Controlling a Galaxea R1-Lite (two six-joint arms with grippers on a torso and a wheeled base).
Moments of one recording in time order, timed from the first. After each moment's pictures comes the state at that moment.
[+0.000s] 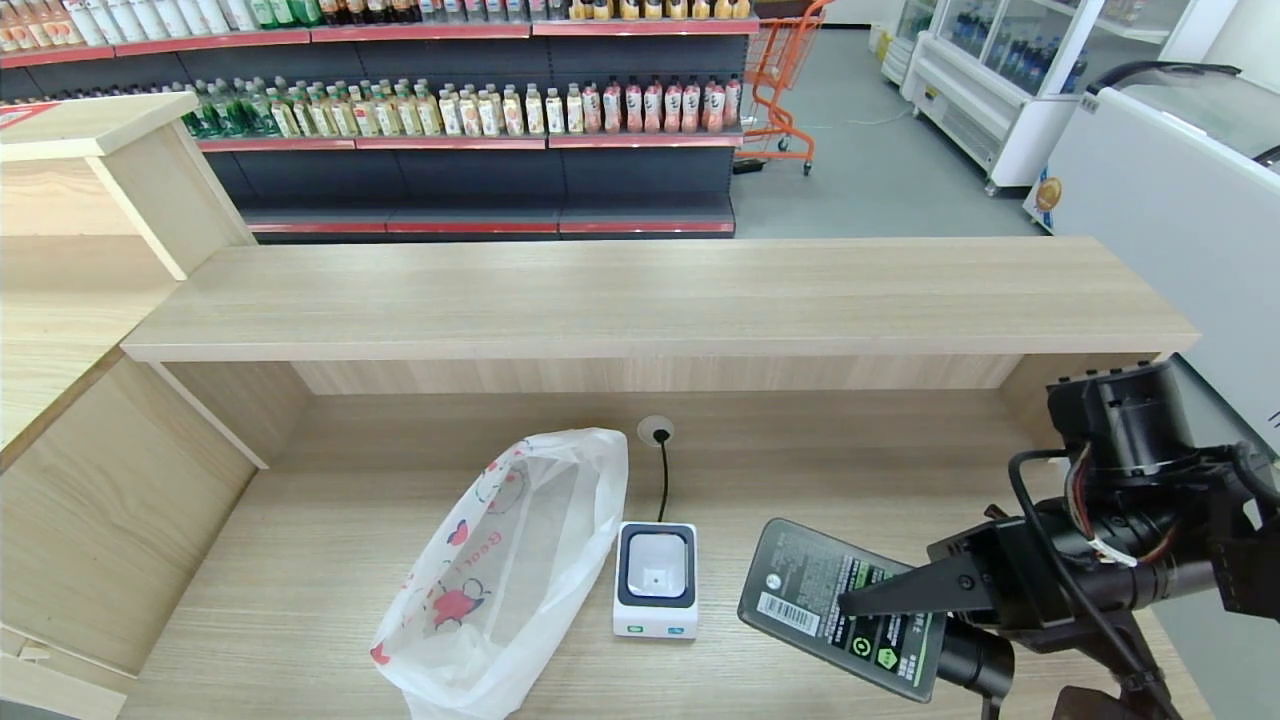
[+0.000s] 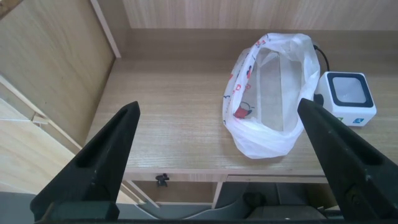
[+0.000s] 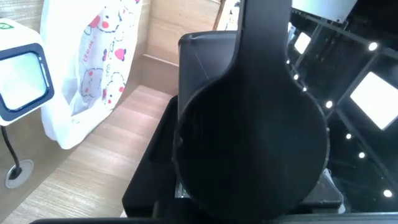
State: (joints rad) left arm 0.00 0.00 0.00 0.00 0.00 0.00; right arm 0.35 1.59 -0.67 -0.28 1.17 -2.80
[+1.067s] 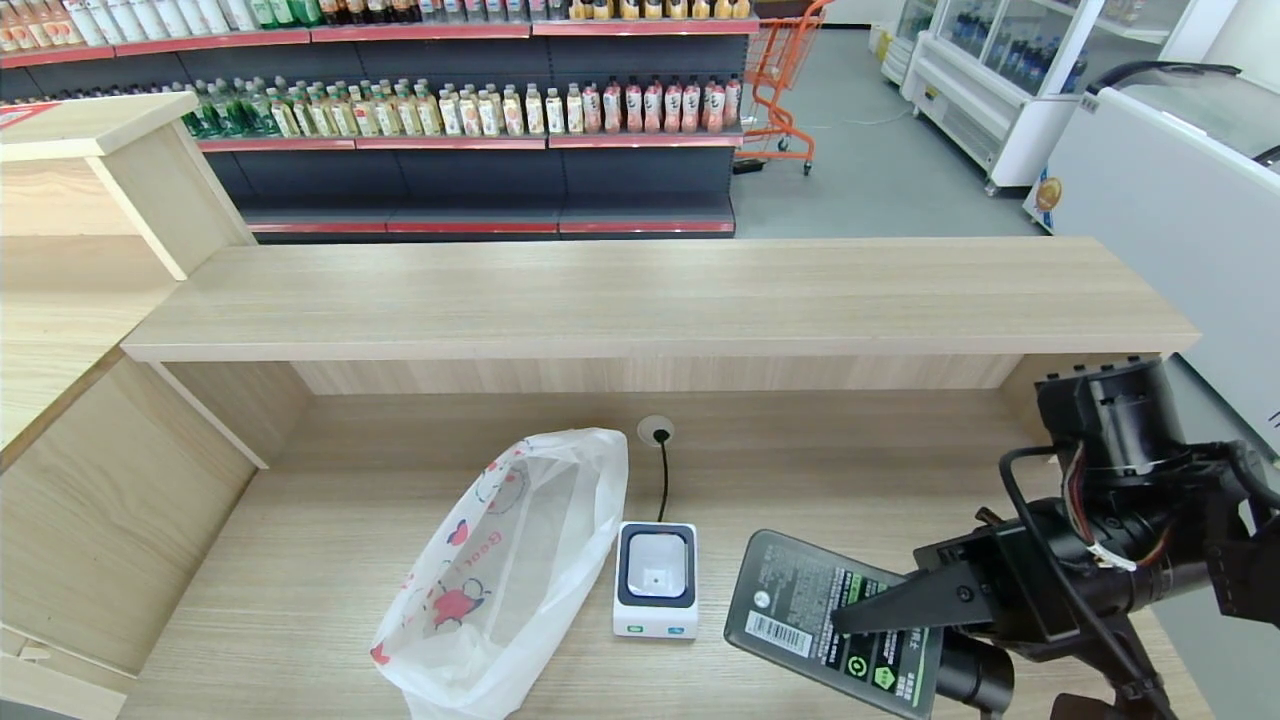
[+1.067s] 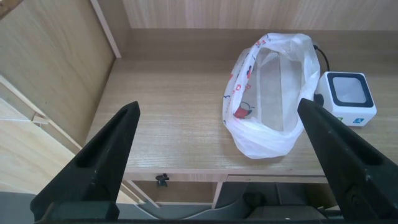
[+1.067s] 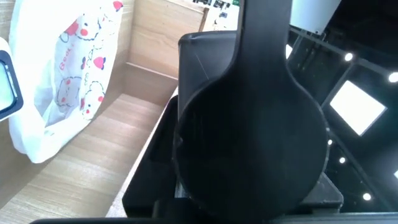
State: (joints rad) left arm 0.00 0.00 0.00 0.00 0.00 0.00; right arm 0.40 1.58 -0.68 -0.28 1.19 -2.80
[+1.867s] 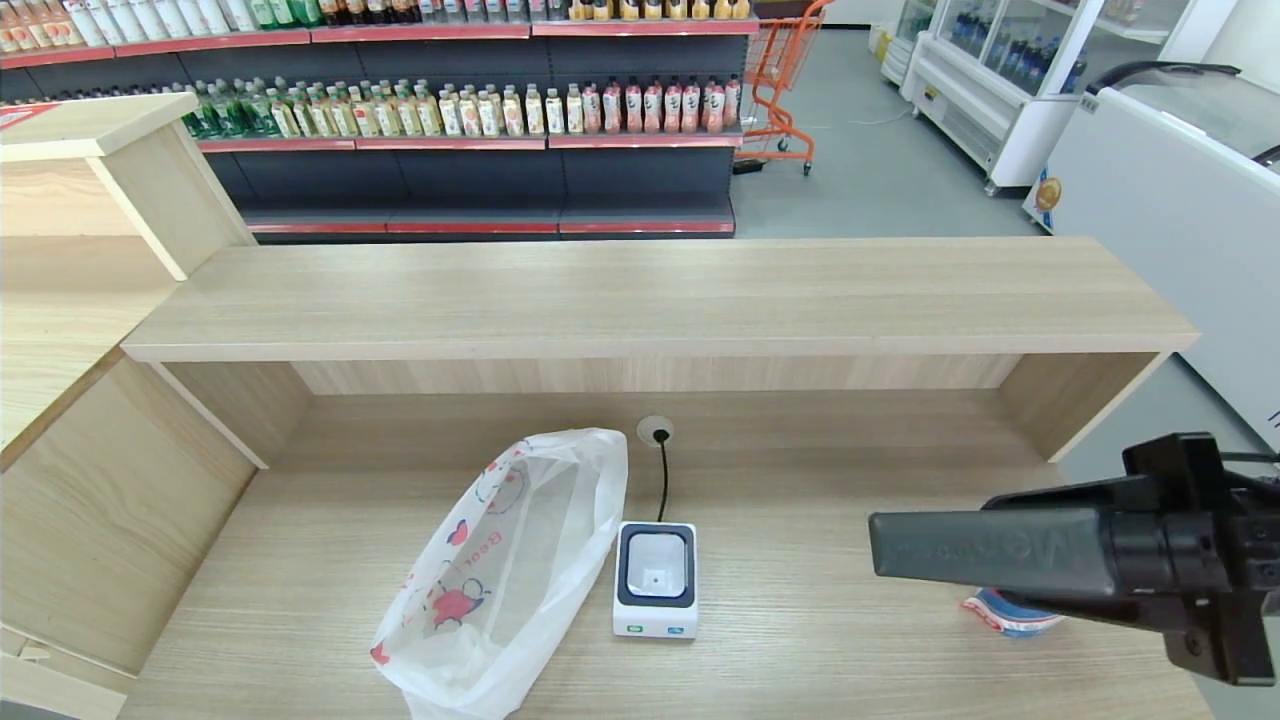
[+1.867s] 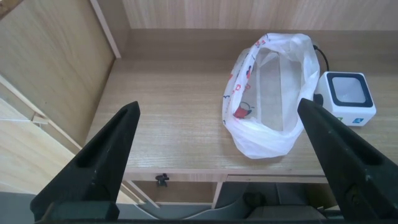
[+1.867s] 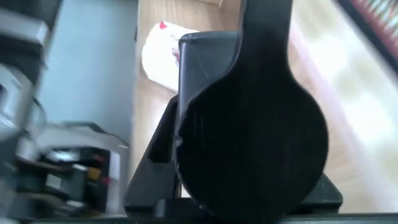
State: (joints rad) left arm 0.00 0.00 0.00 0.00 0.00 0.00; right arm 0.11 1.27 -0.66 -0.07 1.14 -1.25
